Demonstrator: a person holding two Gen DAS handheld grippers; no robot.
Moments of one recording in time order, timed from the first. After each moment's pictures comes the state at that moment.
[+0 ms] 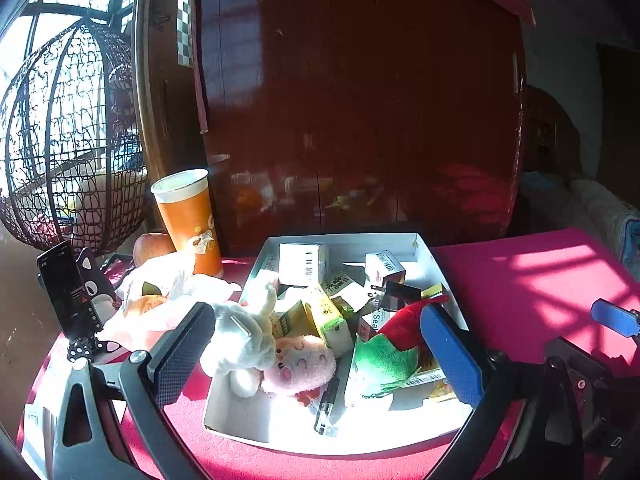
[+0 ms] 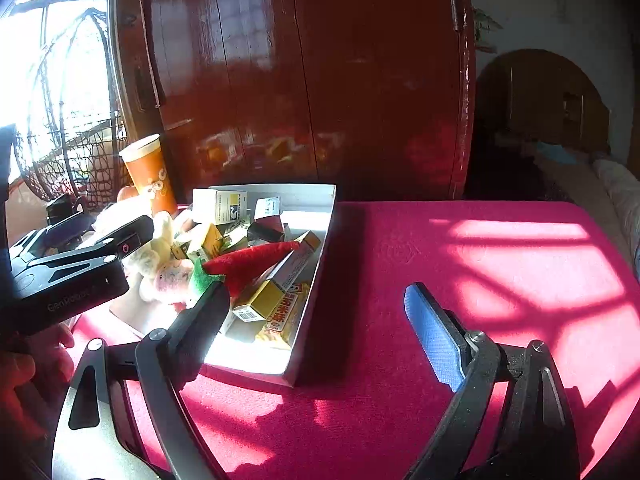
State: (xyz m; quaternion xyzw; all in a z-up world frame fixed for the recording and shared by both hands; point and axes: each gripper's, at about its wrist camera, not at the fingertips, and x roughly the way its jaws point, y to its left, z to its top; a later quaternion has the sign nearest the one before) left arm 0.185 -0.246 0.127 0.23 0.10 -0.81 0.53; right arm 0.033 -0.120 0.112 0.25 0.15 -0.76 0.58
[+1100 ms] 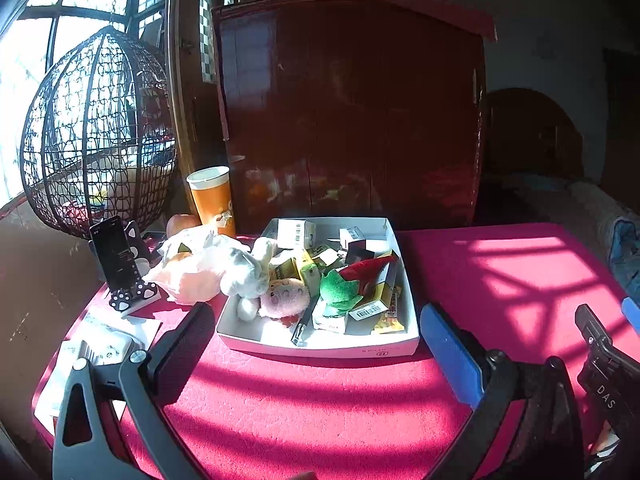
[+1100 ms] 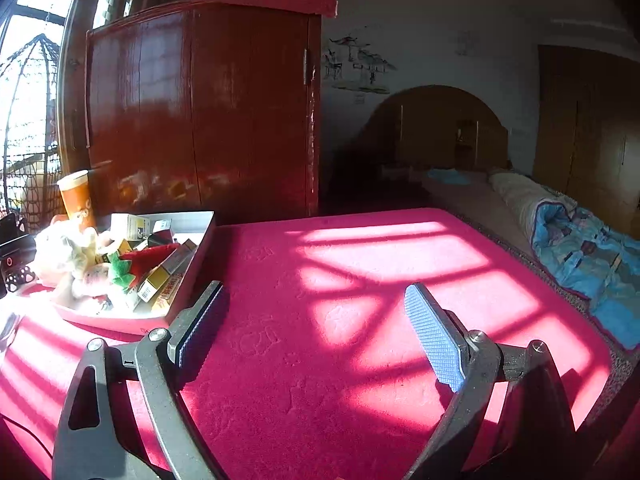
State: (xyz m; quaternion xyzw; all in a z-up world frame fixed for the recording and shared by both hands) left arm 0.204 -0.116 0.157 0.22 0.12 -0.80 0.54; right arm 0.013 0.031 0.130 0.18 0.10 -0.88 0.43
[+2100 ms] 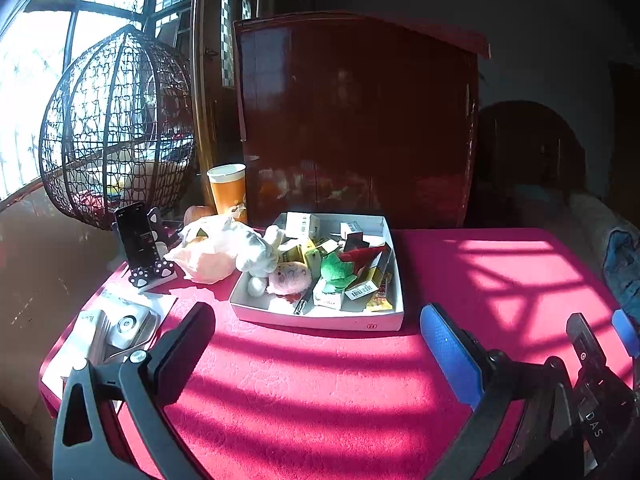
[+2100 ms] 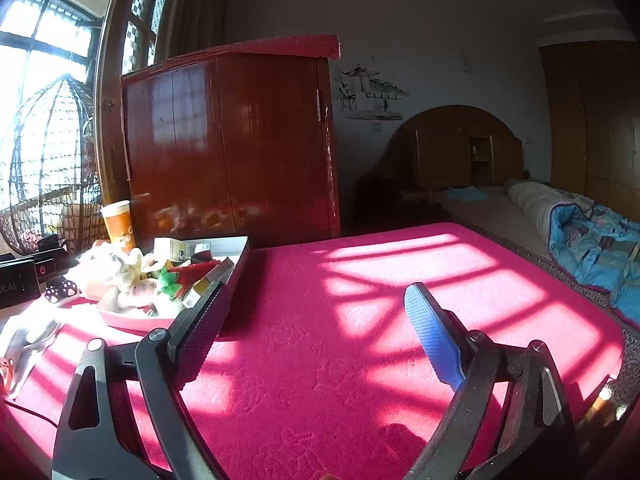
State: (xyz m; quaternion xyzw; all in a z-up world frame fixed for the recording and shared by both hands) left arm 0.227 -0.061 0.165 0.21 0.13 -0.79 0.56; right arm 0.043 0.090 0.132 0.14 0.04 -0.86 0.49
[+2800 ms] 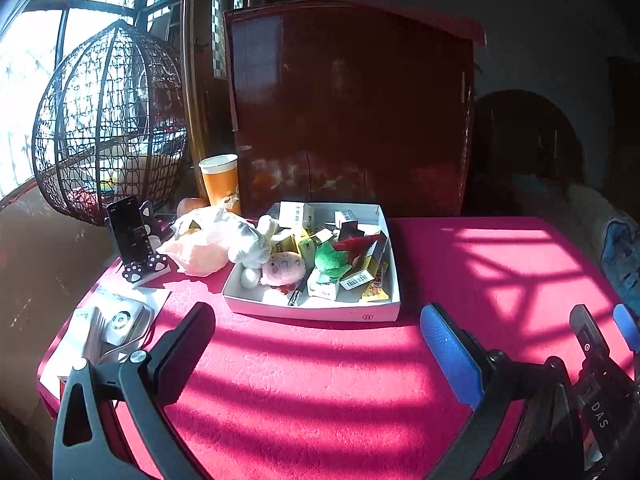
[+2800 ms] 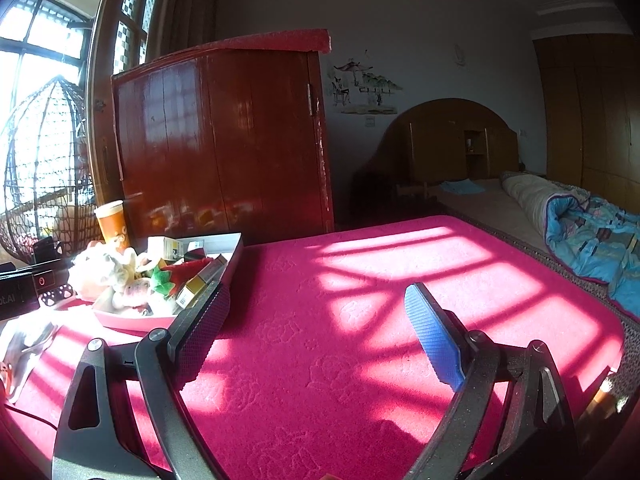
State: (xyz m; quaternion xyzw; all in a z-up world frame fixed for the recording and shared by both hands) left arm 0.220 -0.062 0.160 0.23 0.13 -0.80 0.55; right arm 0.034 0.093 0.129 0.15 0.04 -0.86 0.48
